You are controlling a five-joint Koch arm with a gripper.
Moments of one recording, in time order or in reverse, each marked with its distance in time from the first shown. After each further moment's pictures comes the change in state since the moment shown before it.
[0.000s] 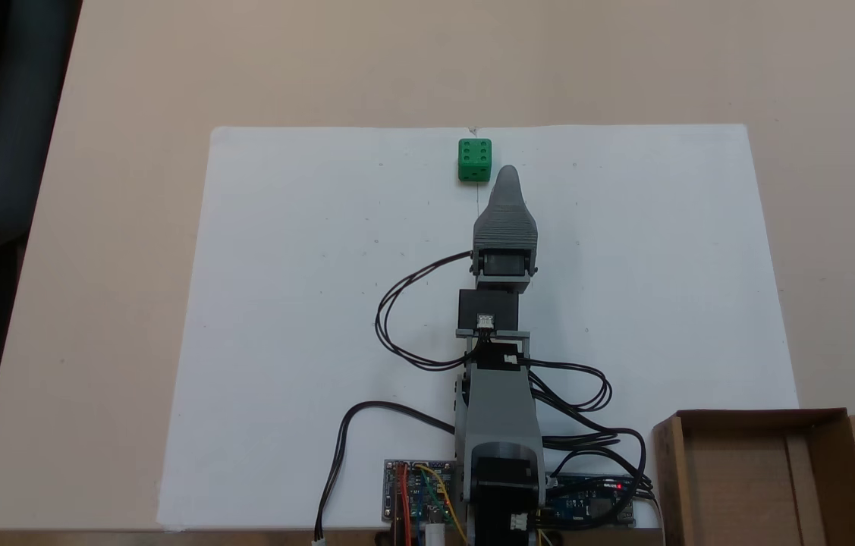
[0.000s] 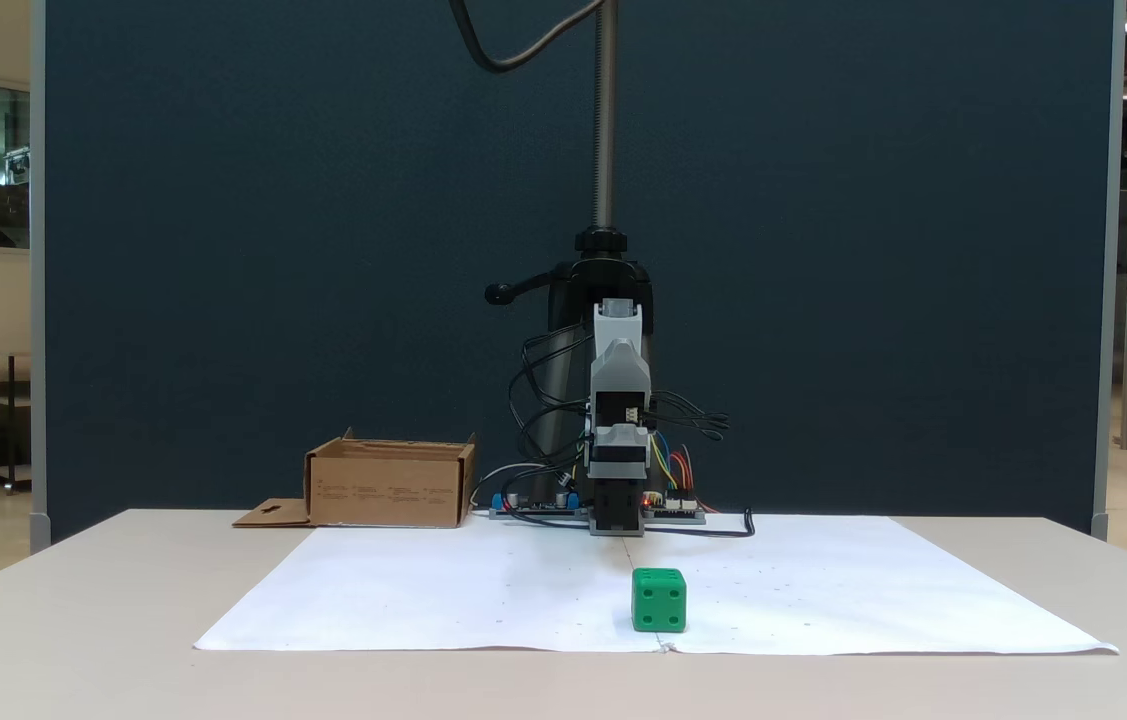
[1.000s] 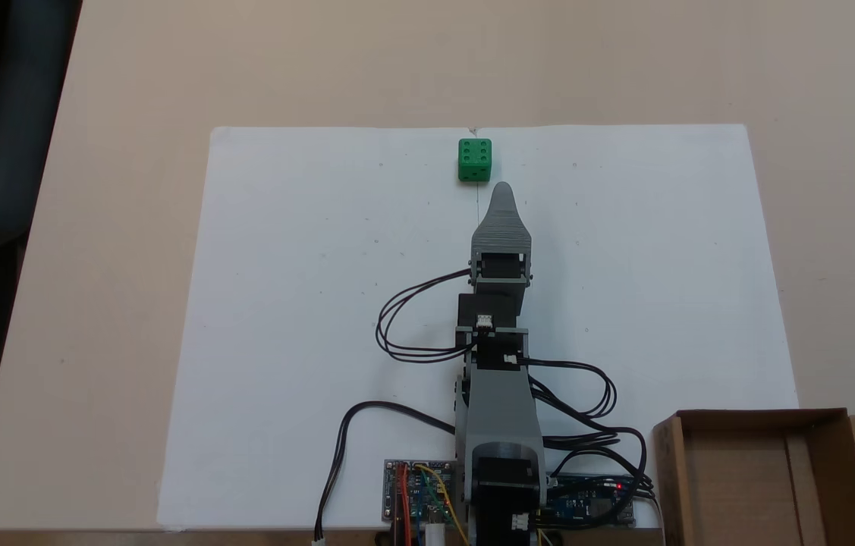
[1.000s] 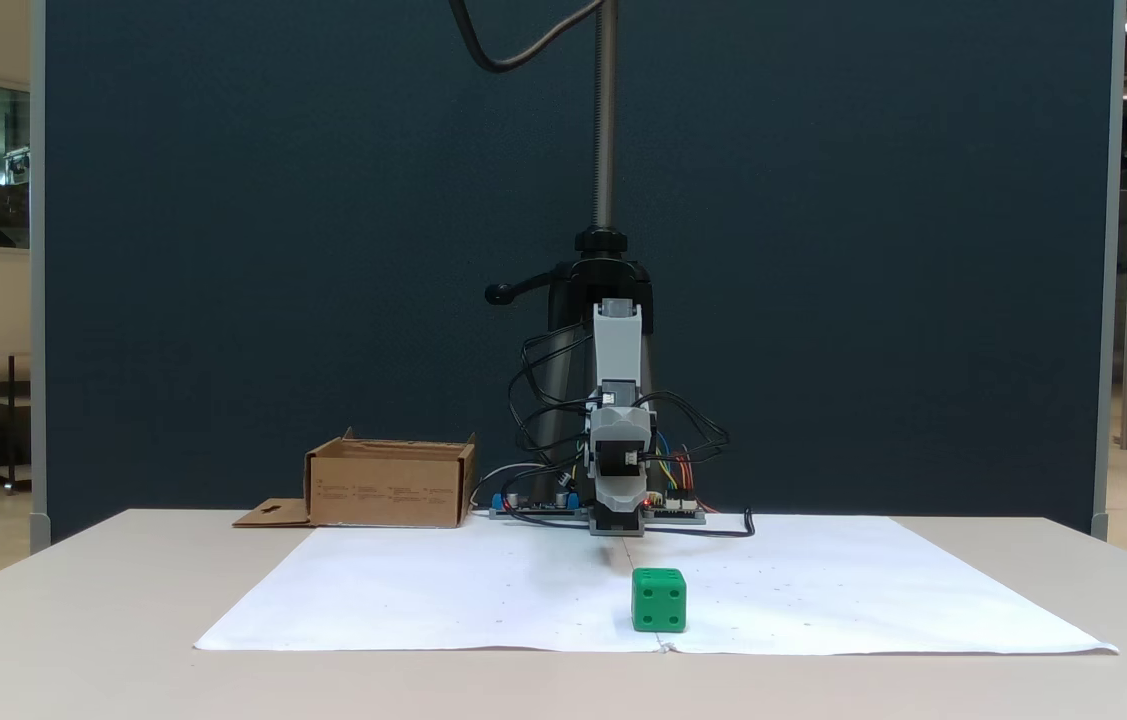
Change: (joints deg) arm -0.4 0.0 0.0 22.8 0.0
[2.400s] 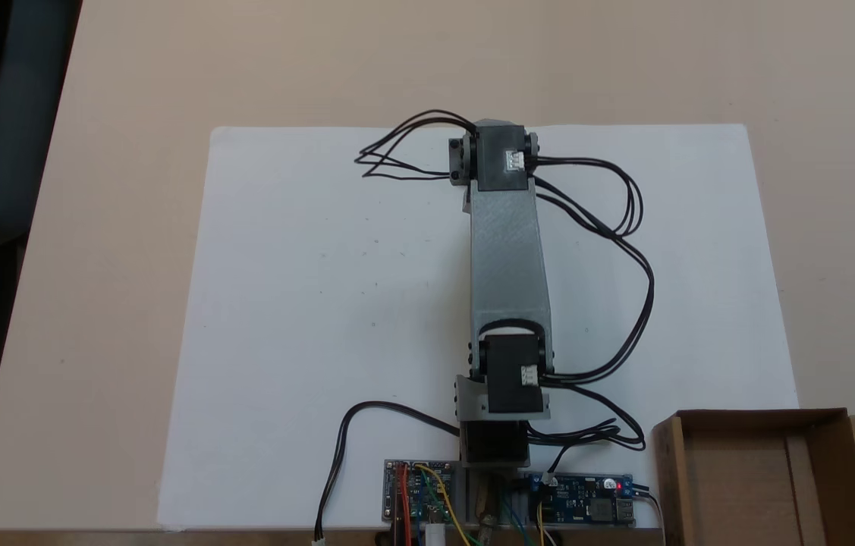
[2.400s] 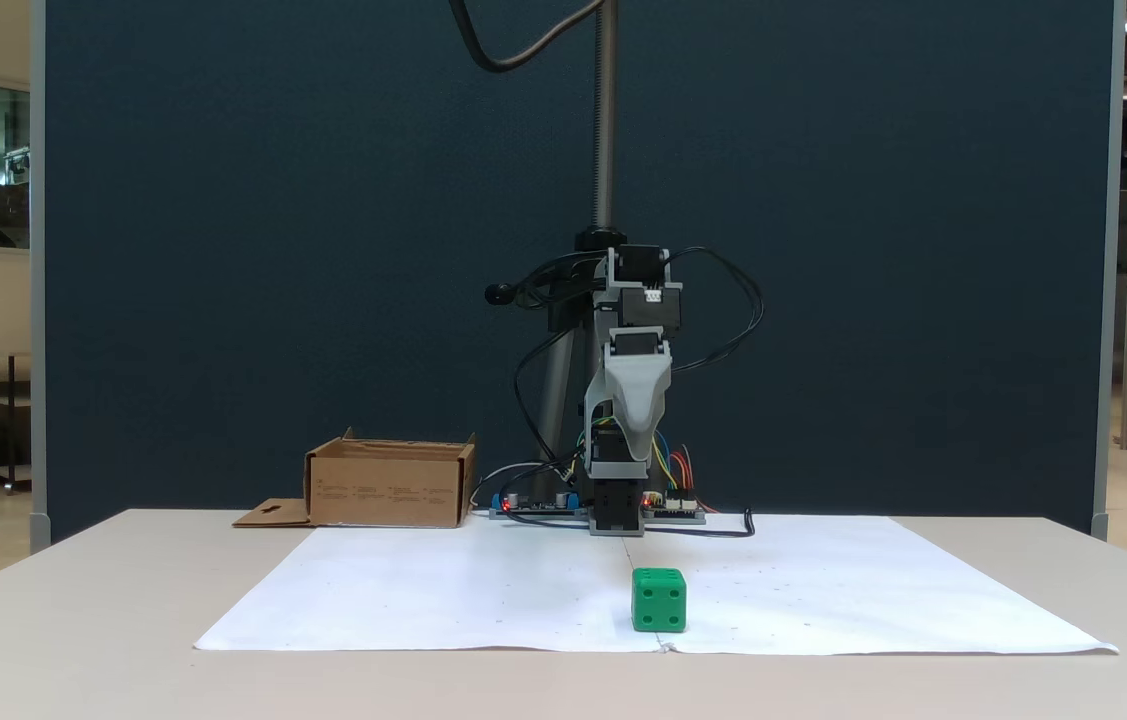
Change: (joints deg) arm -4.7 -32.9 -85.5 112.2 6.7
